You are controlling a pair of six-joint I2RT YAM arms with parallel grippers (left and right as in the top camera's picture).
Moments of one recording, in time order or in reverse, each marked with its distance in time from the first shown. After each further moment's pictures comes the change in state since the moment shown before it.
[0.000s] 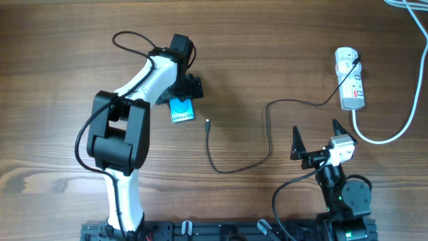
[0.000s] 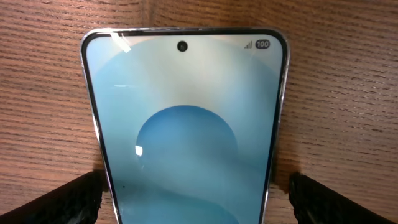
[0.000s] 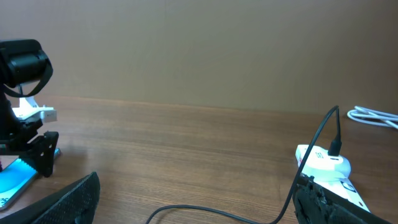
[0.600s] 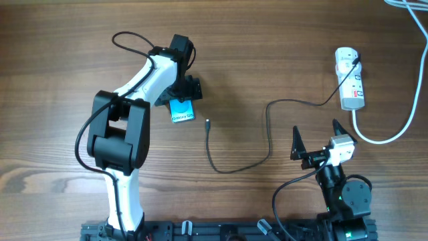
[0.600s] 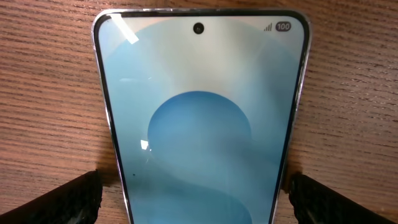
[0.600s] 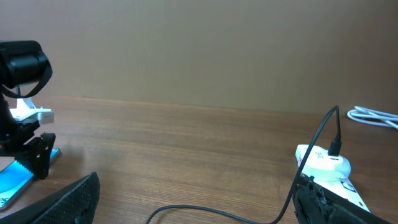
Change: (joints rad) left arm -0.001 0.000 0.010 -0.040 -0.014 -0.005; right arm 0.000 0.000 0.000 0.000 0.000 0.000
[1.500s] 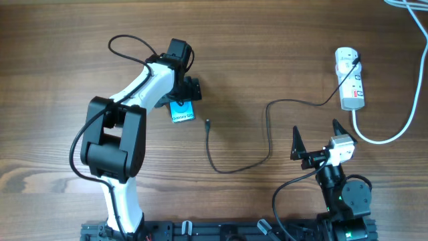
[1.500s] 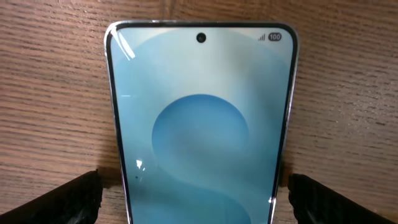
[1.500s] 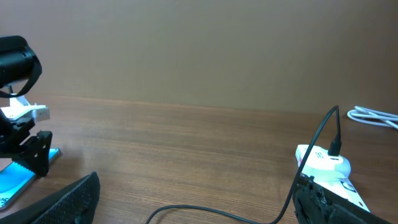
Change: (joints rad) left arm 0.000 -0.077 -0.124 0.146 -0.011 -0.008; right arm 0.000 0.000 0.000 0.000 0.000 0.000
